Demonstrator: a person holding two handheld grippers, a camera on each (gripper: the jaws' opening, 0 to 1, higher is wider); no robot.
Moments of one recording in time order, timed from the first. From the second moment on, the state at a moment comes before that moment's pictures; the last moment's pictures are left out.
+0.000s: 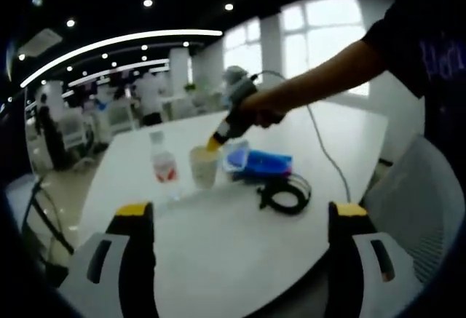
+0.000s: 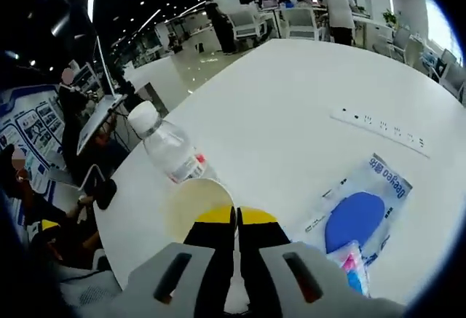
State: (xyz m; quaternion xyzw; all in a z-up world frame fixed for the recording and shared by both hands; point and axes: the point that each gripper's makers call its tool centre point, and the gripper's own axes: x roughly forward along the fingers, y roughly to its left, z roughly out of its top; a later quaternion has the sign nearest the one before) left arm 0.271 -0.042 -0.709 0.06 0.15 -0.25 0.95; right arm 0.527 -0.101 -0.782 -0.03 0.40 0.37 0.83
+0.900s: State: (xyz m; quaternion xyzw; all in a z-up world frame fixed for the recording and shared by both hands) left arm 0.272 -0.042 -0.715 0.06 0.17 -0.25 0.95; right arm 0.557 -0.093 -0.808 -0.02 0.43 0.33 0.84
